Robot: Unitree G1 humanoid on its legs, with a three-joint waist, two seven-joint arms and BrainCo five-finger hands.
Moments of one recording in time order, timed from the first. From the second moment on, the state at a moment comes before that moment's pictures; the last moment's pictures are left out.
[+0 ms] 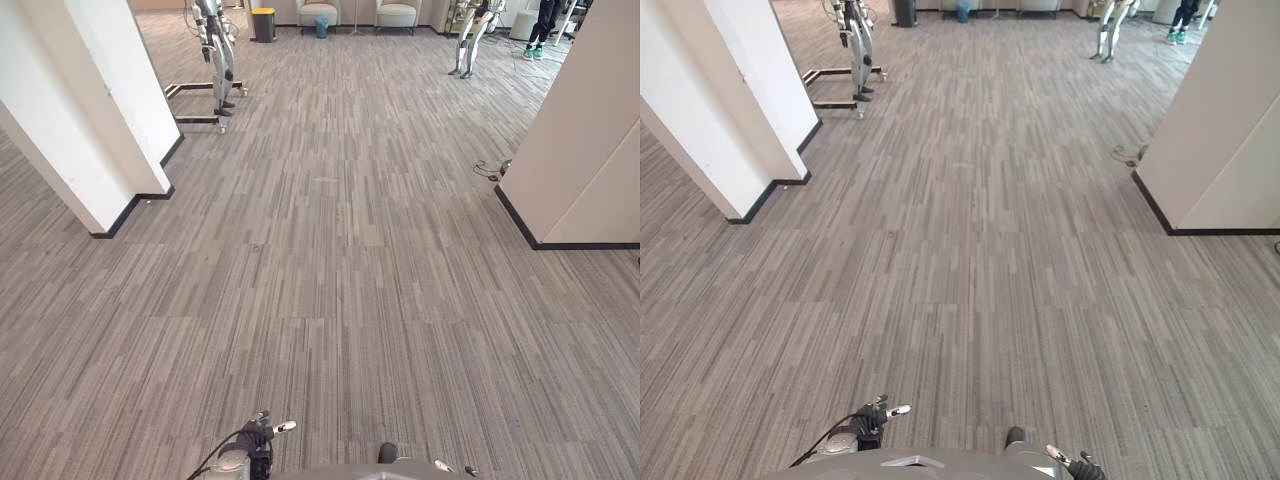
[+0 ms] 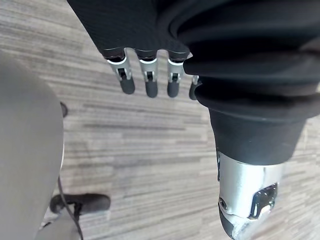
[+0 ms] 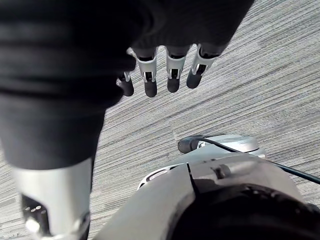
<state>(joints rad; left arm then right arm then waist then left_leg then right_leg) 0.00 0.08 -0.08 1.18 -0.13 -0.12 -0.01 0.18 -0.12 -0.24 1.14 0.13 -0.08 0.00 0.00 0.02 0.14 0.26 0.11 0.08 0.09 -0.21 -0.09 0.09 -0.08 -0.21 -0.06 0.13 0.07</state>
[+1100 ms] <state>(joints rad) 0.11 0.14 0.19 1.14 -0.28 -0.09 0.03 0.10 -0.09 -0.33 1.19 0.25 -0.08 0.05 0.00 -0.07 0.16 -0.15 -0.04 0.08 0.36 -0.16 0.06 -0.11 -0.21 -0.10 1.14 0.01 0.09</state>
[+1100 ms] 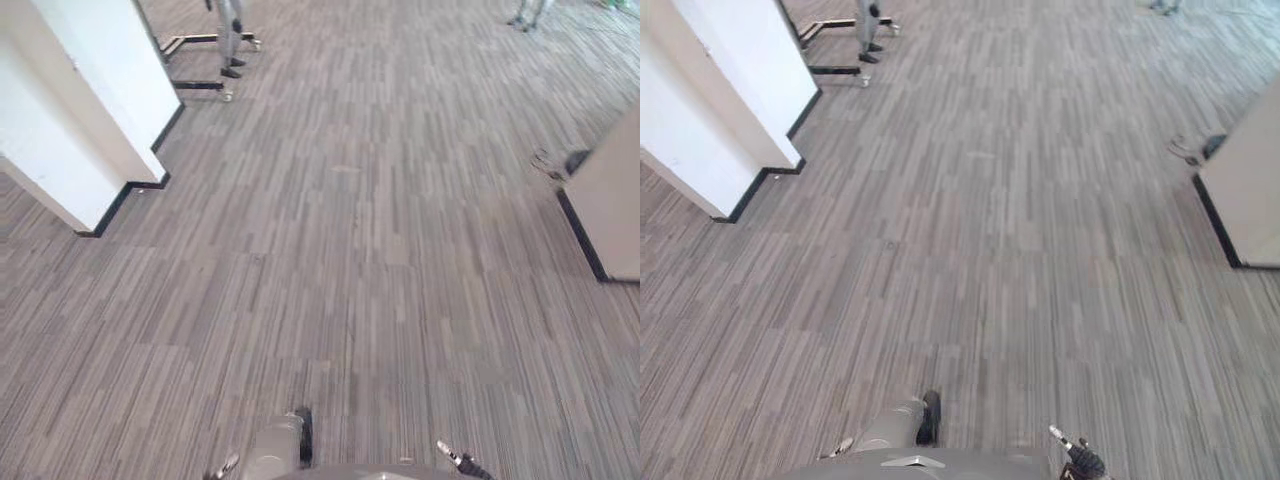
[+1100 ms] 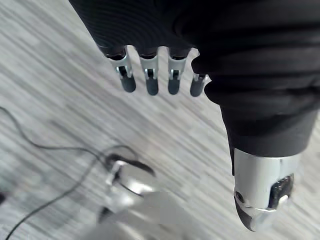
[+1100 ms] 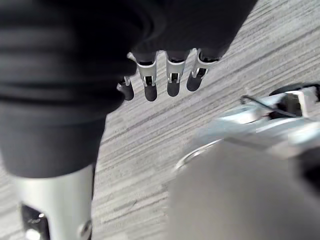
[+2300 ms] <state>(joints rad) 0.03 0.10 0.21 1.11 -0.21 -0.10 0.01 0.18 -0.06 -0.43 1.19 0.25 -0.07 0.07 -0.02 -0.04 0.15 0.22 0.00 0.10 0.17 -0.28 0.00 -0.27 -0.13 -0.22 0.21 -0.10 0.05</state>
